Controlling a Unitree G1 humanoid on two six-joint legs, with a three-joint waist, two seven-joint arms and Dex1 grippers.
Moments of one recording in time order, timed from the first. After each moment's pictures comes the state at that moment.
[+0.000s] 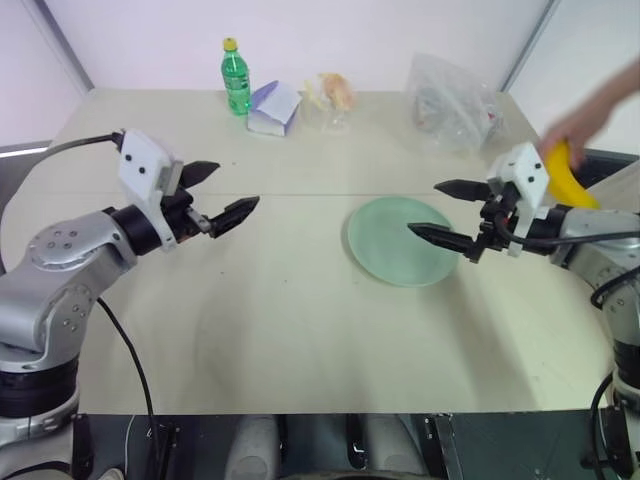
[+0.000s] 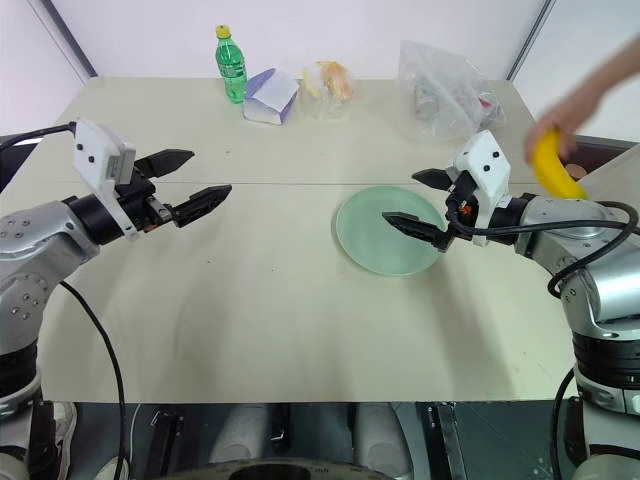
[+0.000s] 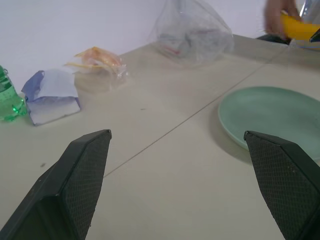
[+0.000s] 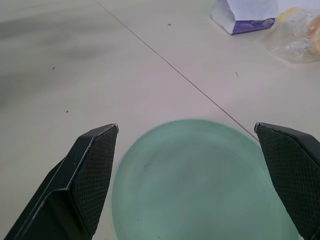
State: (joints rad) left arm -0.40 0.74 0.25 -0.48 -0.68 0.80 -0.55; right arm -0.44 -0.85 -0.17 -0.34 0.56 0.77 0.84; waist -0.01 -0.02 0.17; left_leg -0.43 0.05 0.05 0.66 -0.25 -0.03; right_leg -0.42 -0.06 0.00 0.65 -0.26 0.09
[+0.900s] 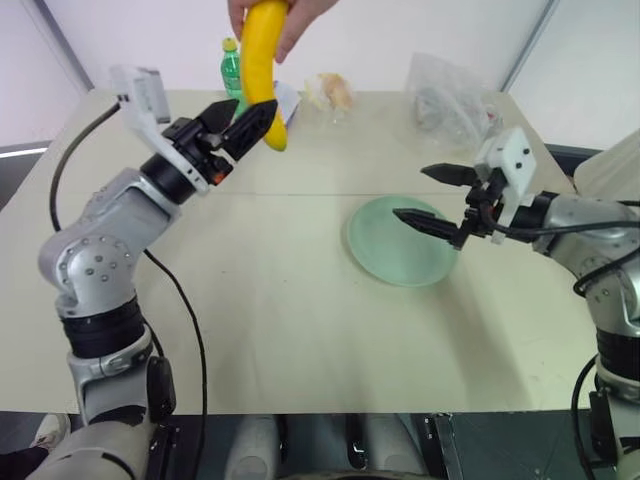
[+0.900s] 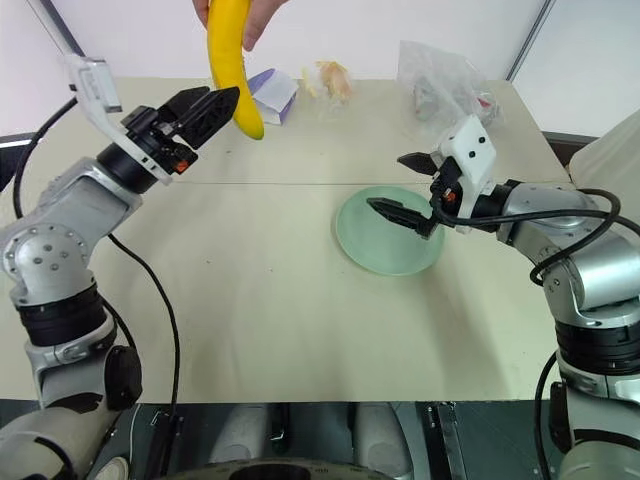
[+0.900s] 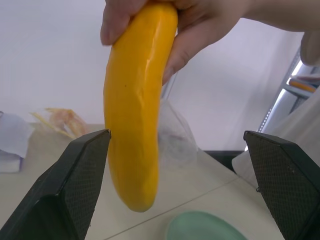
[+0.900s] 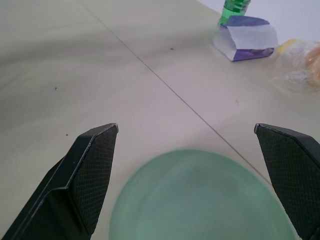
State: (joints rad) left arm -0.70 0.41 0.33 -0.27 -0.97 0.87 -0.27; right arm -0.52 -0.80 -0.12 -0.34 0.56 0.76 0.78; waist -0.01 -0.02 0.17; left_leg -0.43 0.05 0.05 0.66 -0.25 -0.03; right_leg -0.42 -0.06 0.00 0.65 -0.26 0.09
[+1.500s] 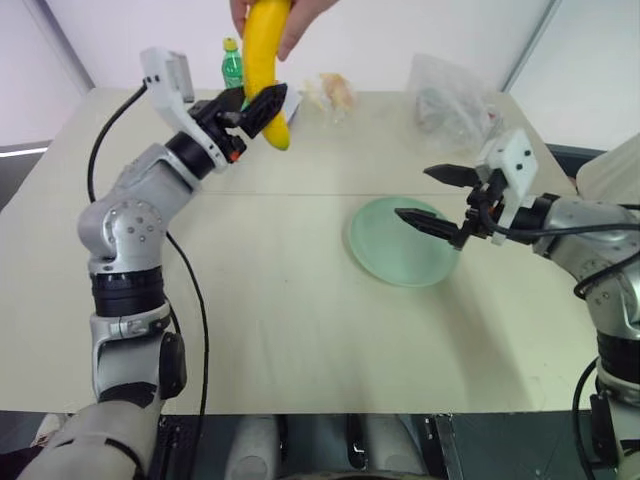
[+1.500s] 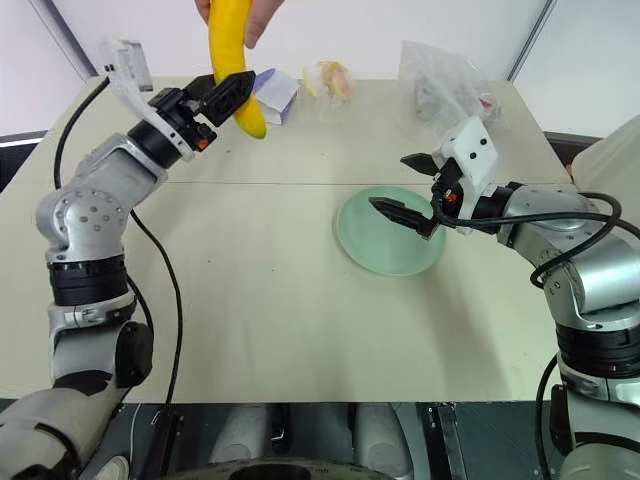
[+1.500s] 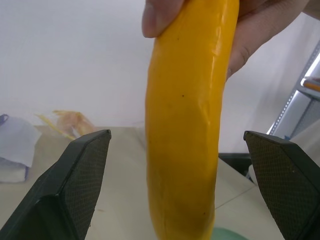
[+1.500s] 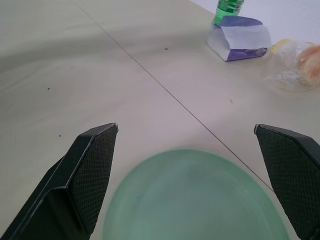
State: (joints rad) left arm -0.83 0.38 0.24 0.01 -0.79 0.70 -0.37; right arm -0.50 -0.80 -0.13 -0.35 0.56 0.76 0.75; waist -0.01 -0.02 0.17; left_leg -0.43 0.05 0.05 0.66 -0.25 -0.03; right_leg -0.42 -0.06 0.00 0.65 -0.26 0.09
